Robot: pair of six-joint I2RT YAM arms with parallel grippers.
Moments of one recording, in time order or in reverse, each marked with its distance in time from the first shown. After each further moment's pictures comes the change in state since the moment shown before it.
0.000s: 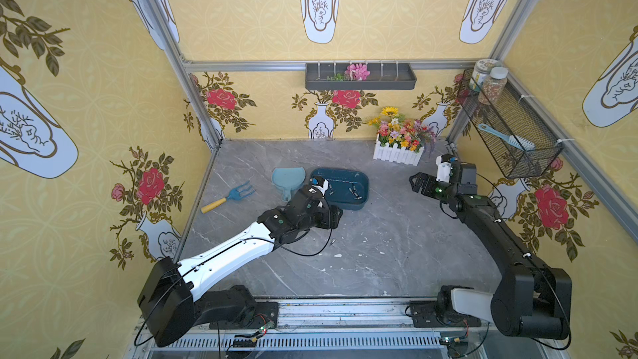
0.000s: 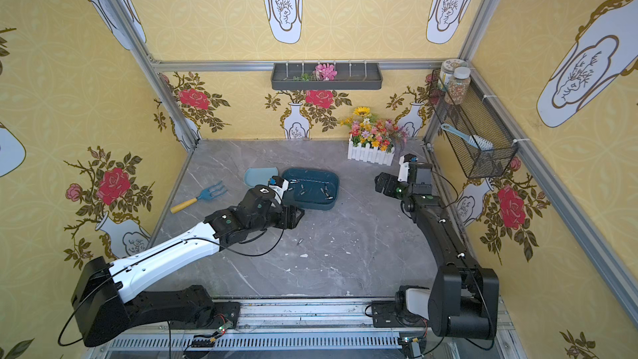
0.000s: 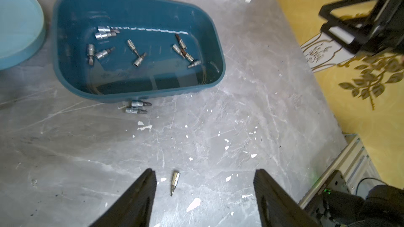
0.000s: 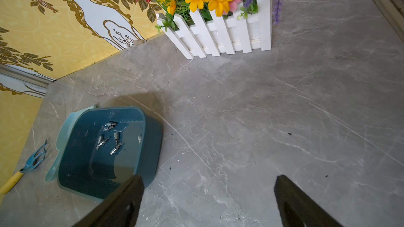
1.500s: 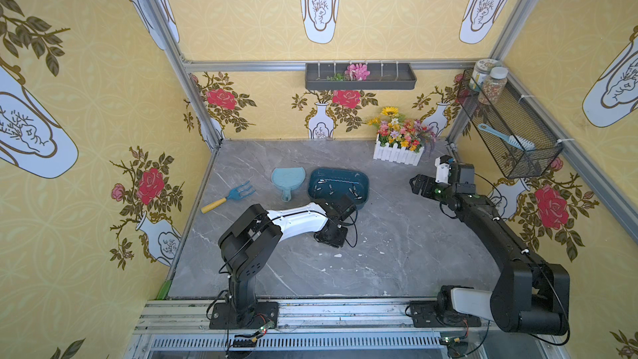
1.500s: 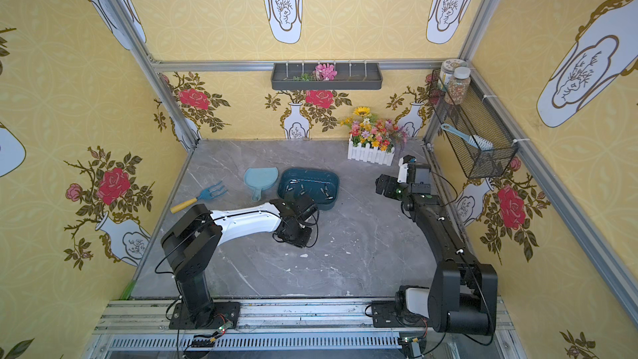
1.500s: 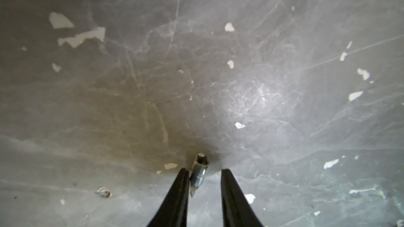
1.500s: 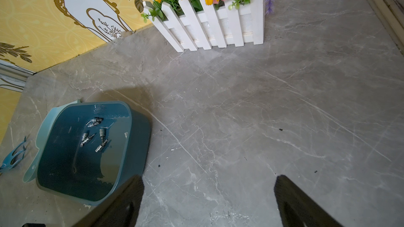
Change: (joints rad) left arm -0.069 0.571 0.262 -0.370 0.034 0.061; right arm 0.000 0.023 0.000 -0.013 0.030 -0.031
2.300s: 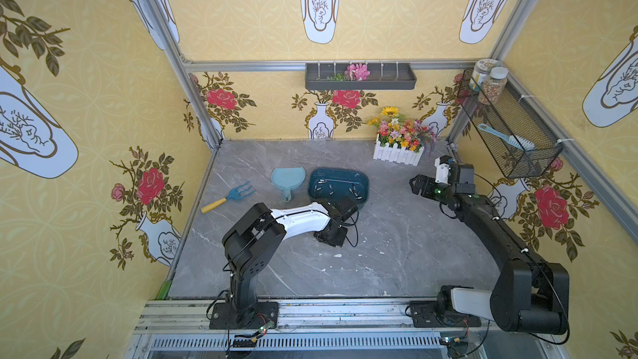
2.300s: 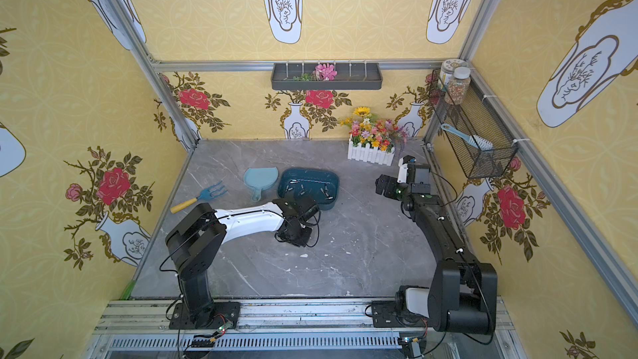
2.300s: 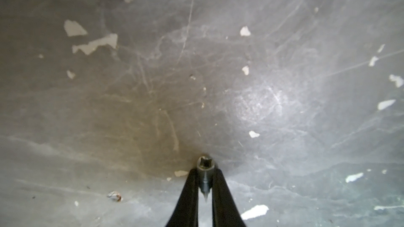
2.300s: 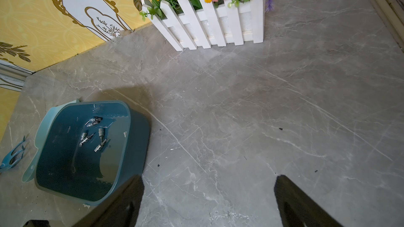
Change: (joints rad) left arm -0.002 0.022 0.017 -0.014 -0.050 0.011; right arm 0.000 0.004 -0.001 0.000 0.000 0.000
